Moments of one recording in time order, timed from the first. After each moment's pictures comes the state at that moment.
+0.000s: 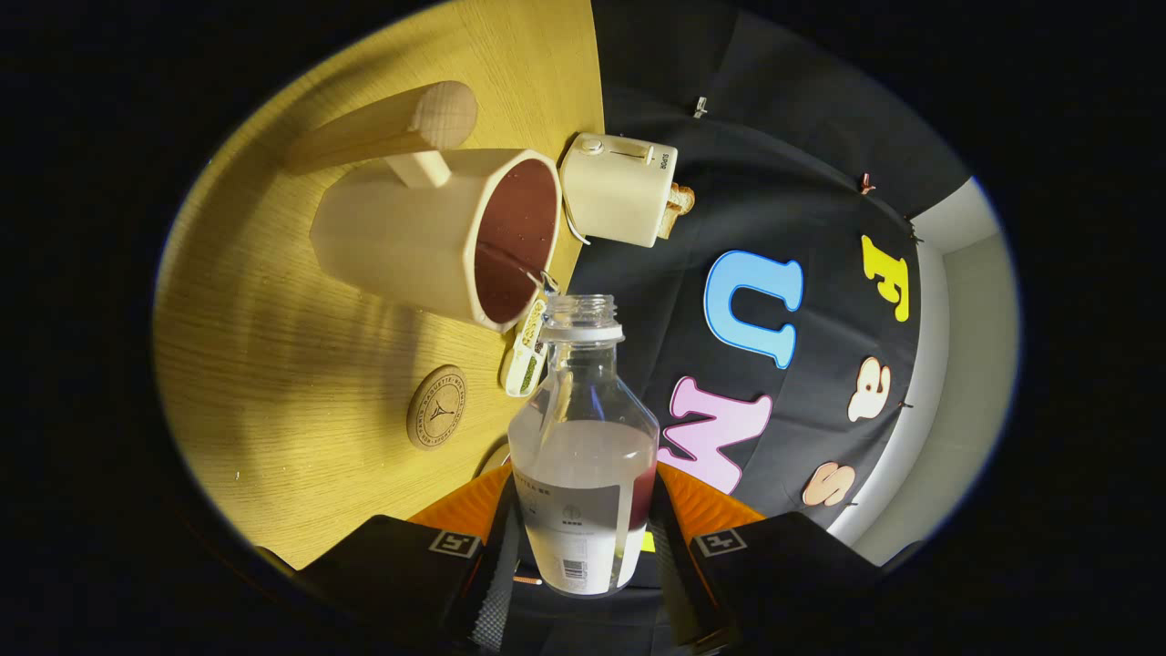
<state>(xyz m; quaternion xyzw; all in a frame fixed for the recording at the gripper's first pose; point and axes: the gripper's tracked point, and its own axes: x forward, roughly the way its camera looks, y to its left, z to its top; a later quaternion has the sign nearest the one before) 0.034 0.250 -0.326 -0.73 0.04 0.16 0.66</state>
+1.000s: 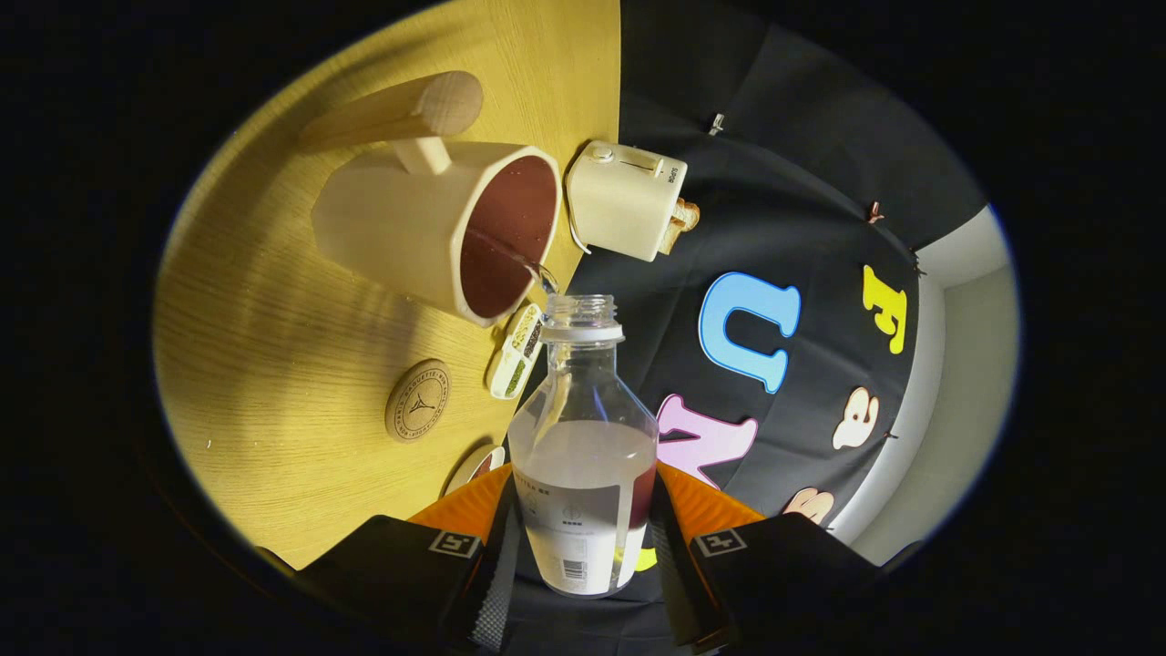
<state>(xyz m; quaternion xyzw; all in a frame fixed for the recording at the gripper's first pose) 0.042 0.257 -0.314 -0.76 0.02 0.17 0.62</state>
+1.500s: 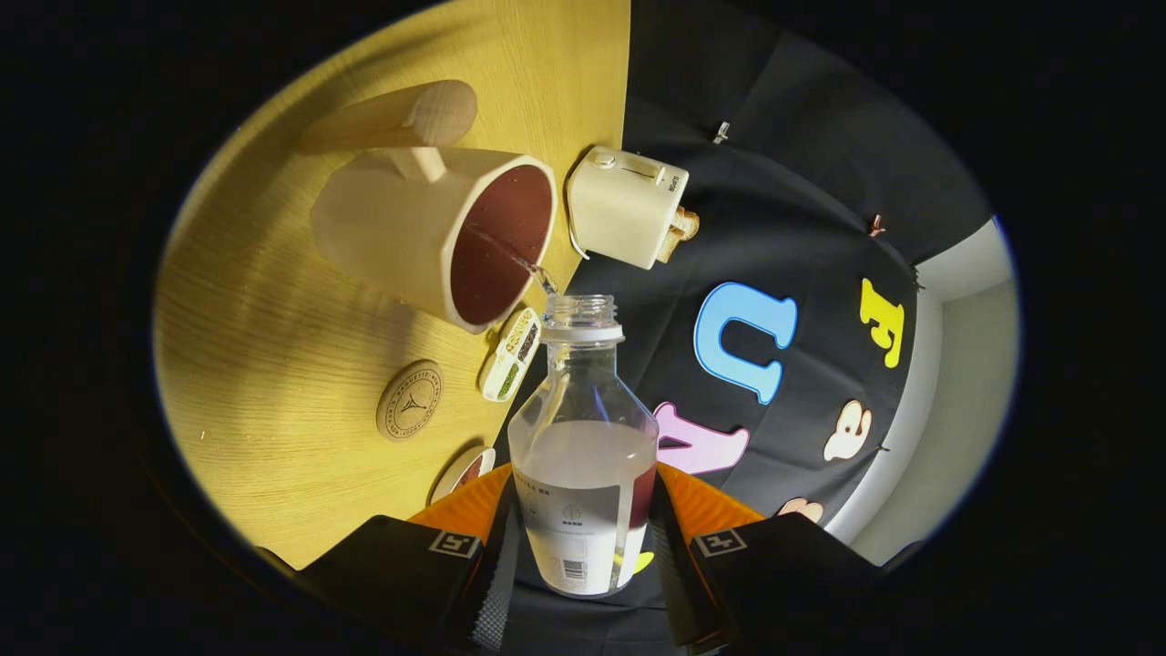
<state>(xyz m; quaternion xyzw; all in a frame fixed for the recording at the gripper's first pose) 0.043 0.260 -0.309 -0.77 0.01 0.18 0.61</state>
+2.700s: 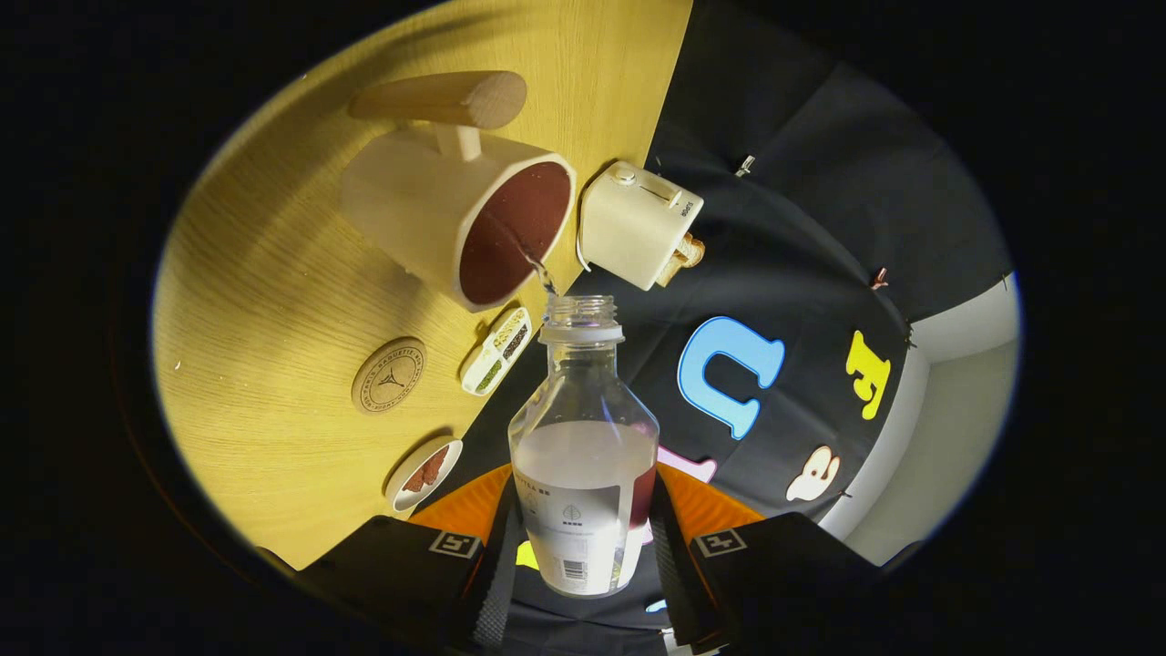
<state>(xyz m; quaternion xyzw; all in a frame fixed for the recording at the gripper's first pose) 0.041 0.266 -0.282 -0.82 -0.04 0.19 0.54</state>
